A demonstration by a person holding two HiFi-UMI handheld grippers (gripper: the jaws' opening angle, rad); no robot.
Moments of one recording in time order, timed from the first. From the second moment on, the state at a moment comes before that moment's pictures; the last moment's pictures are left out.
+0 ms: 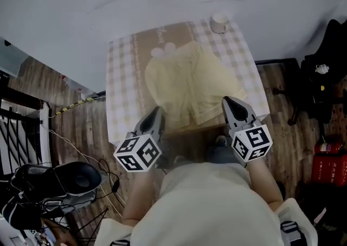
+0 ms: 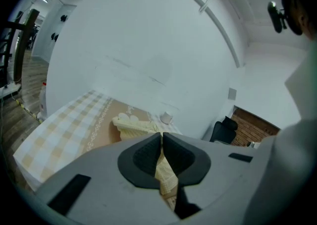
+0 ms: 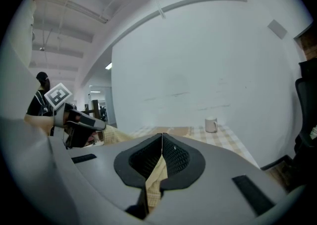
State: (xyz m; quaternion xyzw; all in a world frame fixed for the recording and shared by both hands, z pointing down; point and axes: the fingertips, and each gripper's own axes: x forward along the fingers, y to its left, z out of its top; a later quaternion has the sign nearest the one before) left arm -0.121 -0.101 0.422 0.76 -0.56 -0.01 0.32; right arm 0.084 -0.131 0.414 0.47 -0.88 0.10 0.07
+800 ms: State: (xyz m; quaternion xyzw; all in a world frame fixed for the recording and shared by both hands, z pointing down) left arm 0.034 -0.169 0.421 0.75 -0.57 -0.01 0.33; right arm 0.170 -0.220 0.417 0.39 -0.91 0.11 0.08
